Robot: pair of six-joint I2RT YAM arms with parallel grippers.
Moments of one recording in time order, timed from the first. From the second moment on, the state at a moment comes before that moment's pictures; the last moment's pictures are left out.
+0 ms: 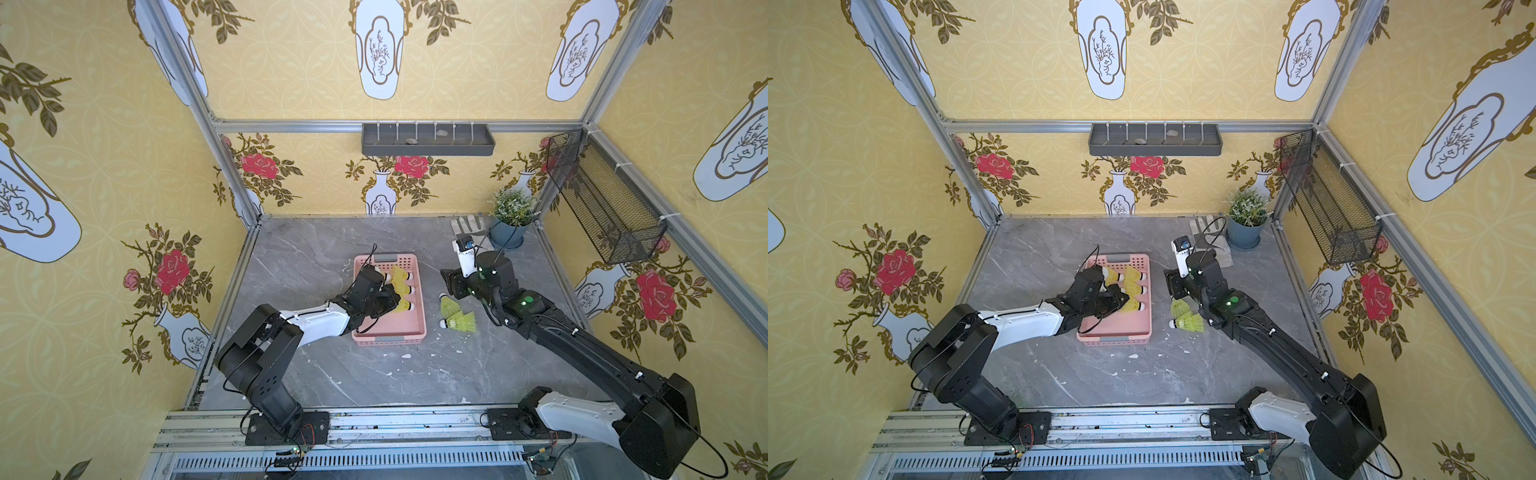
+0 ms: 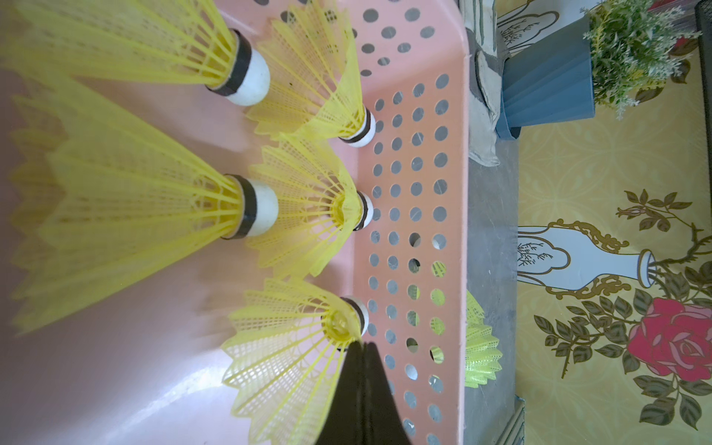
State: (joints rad) left arm -0.69 1.64 0.79 0.19 0.17 -1.03; right arm 0.66 1.15 0.89 -0.25 0.12 0.06
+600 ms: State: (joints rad) left arm -0.70 1.68 0.79 0.23 0.17 -1.04; right arm 0.66 1.15 0.89 -0.27 0.12 0.06
